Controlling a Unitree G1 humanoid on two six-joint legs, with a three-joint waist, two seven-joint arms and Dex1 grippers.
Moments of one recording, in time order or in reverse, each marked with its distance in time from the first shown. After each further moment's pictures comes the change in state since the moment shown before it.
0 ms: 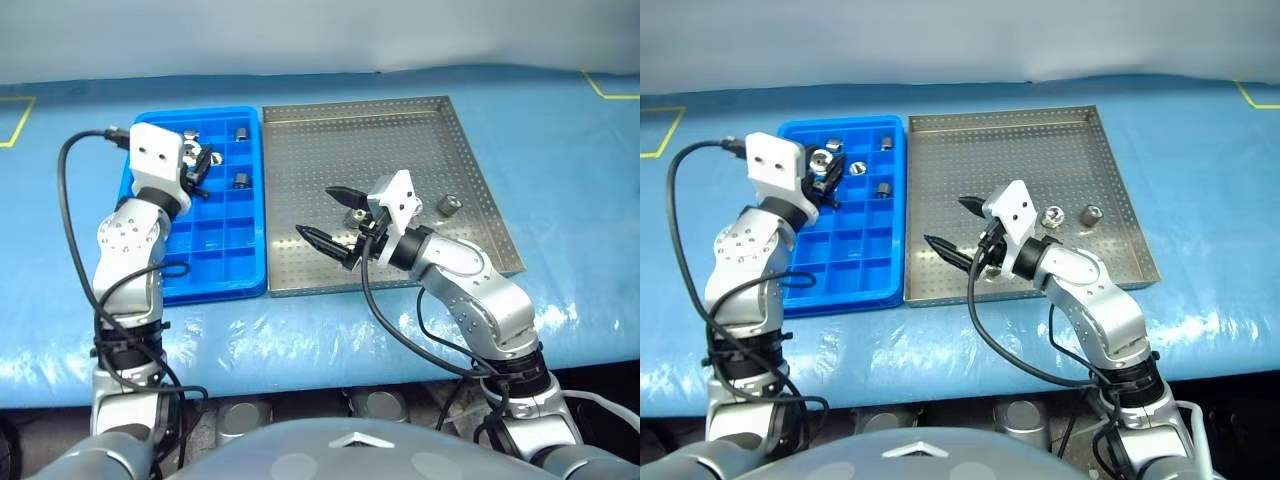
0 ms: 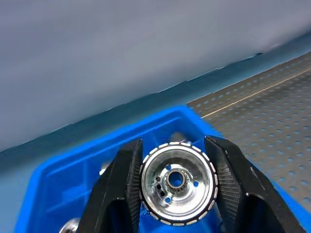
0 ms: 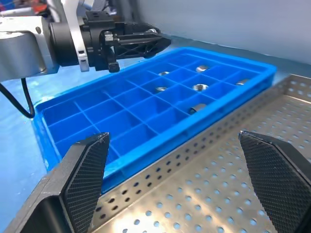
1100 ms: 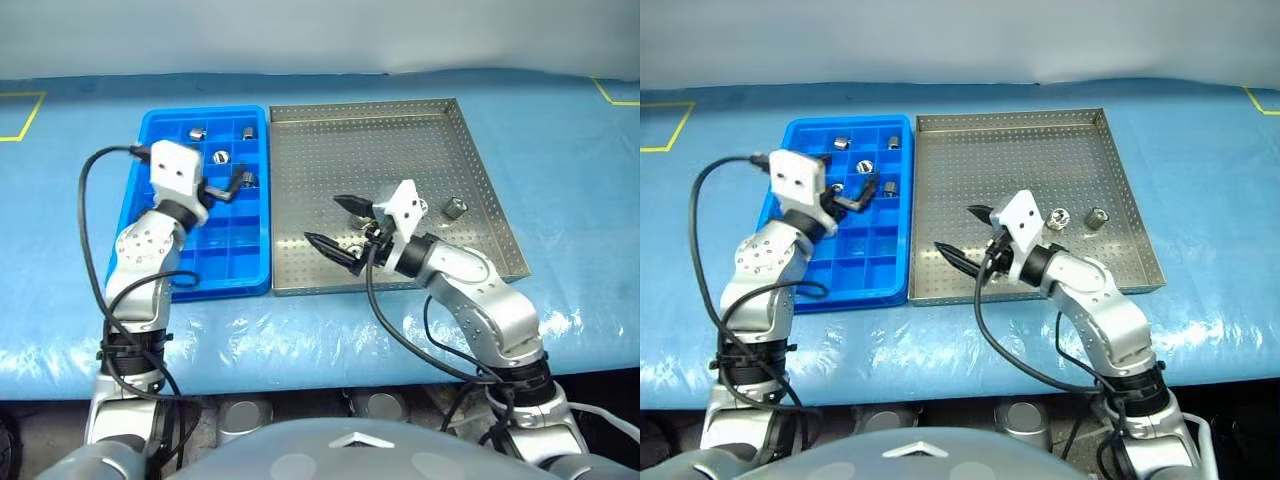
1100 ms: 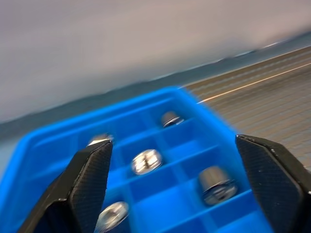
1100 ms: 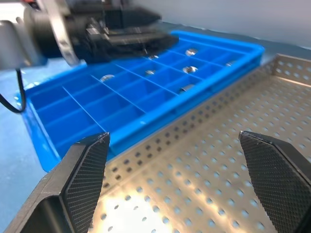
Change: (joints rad) left arm -0.073 0.080 -0.191 0.049 -0.191 -0.094 -0.188; right arm 0.112 -0.049 -0.085 -0.025 -0.019 -0.001 -0.012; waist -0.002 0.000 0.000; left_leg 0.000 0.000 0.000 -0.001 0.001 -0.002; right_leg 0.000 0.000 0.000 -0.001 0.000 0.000
